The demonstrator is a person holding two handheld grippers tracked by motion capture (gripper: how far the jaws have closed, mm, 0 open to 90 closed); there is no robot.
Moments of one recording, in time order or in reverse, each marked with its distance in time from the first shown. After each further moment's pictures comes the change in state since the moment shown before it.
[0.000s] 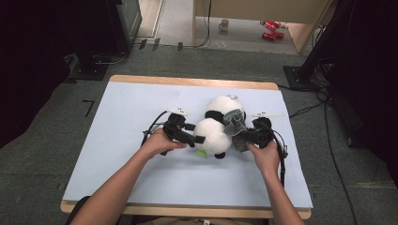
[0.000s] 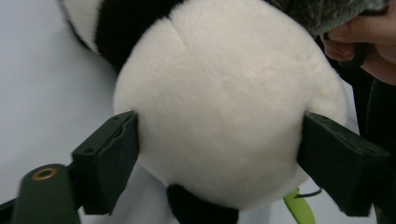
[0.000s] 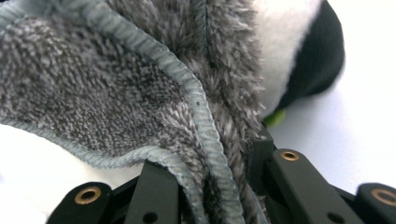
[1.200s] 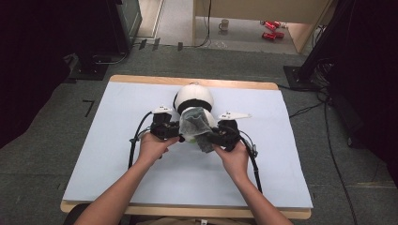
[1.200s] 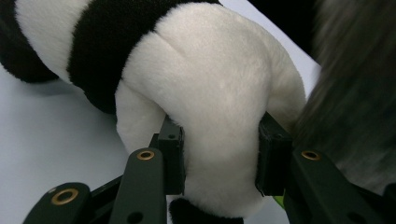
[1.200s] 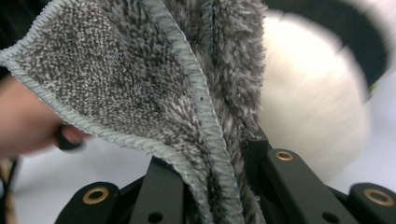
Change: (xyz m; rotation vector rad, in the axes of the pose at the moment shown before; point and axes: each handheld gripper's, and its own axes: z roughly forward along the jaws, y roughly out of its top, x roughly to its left) left arm -0.013 -0.008 -0.046 -0.182 0.310 -0.234; right arm 0.107 0.011 0.034 -0.080 0.197 -0.172
